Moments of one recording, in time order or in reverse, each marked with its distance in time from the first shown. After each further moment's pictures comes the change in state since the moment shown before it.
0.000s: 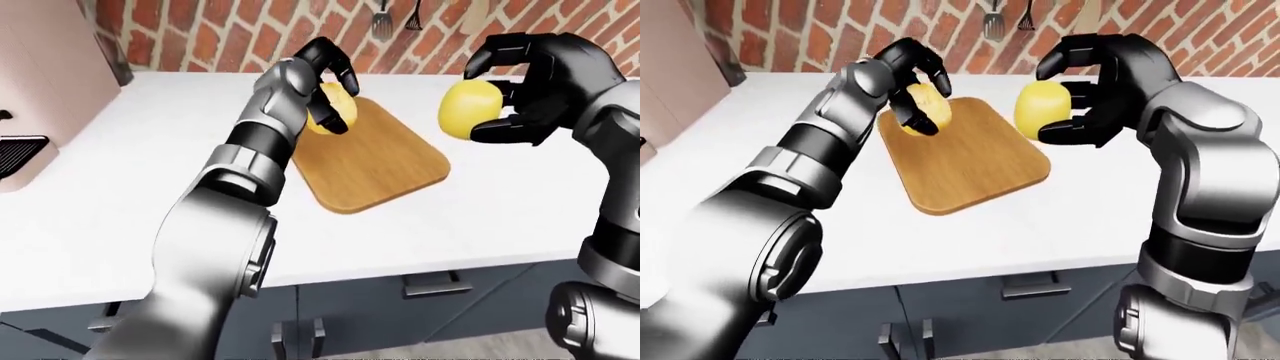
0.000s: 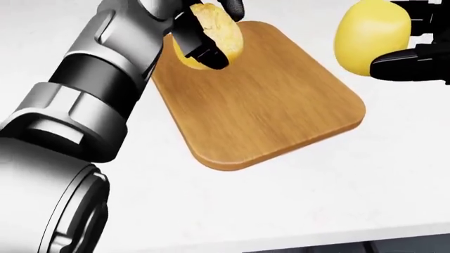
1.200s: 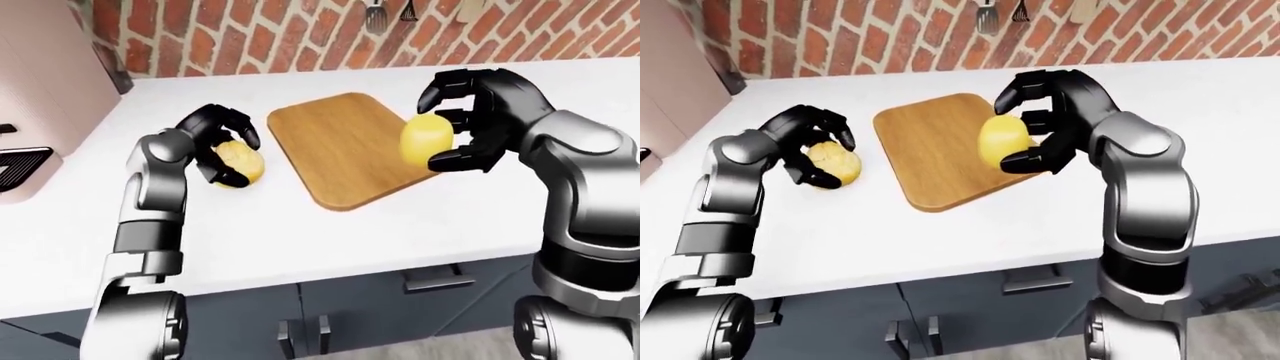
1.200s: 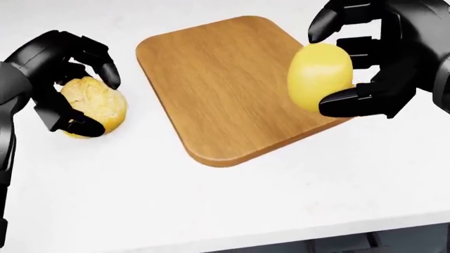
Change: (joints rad) left arm 0.672 0.344 0.113 -0.776 -0.109 0.094 -0.405; right arm 0.067 0.153 0.080 -0.090 -0.142 0.015 0.056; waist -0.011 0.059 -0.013
